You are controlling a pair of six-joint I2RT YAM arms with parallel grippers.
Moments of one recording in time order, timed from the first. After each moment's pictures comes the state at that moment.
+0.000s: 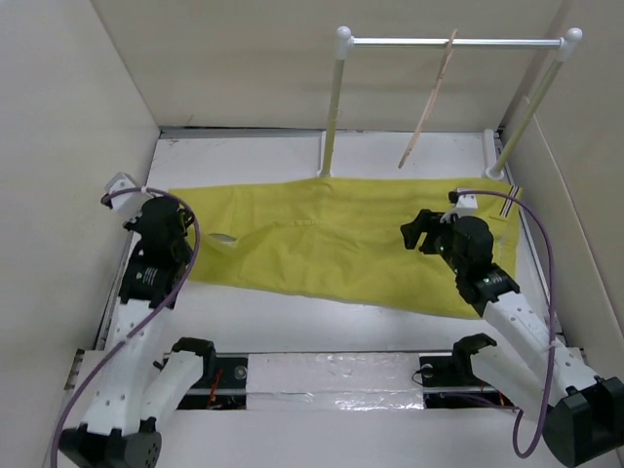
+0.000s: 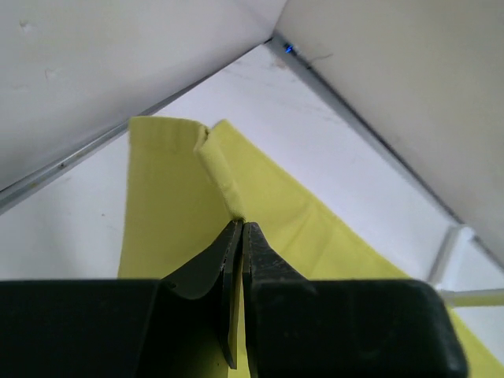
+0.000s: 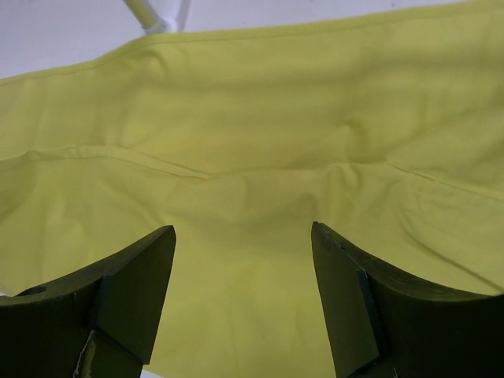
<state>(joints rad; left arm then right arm) -0.17 0.71 0.91 -0.48 -0.69 -0.60 0.29 0.83 0.55 -0.07 0.04 0.37</state>
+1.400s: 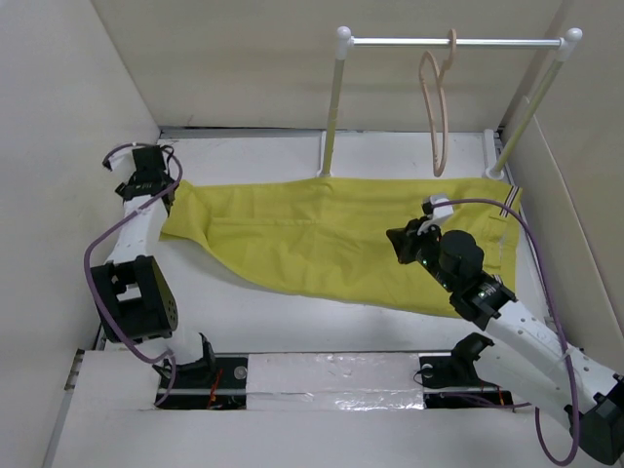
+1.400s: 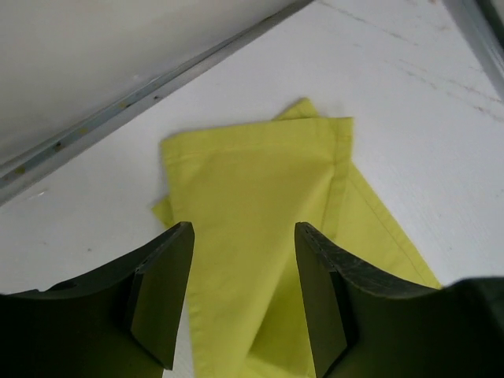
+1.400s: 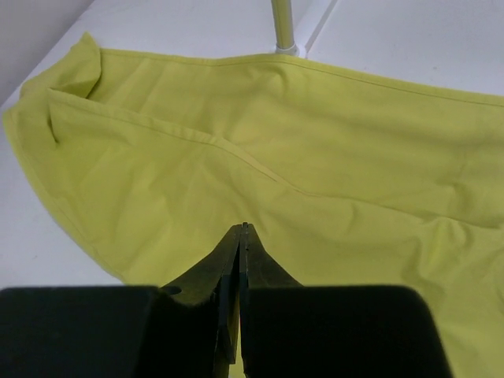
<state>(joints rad) 0.14 1.56 1.25 -0.42 -0.48 -0.63 0.62 0.76 0.56 0.03 0.14 0.27</state>
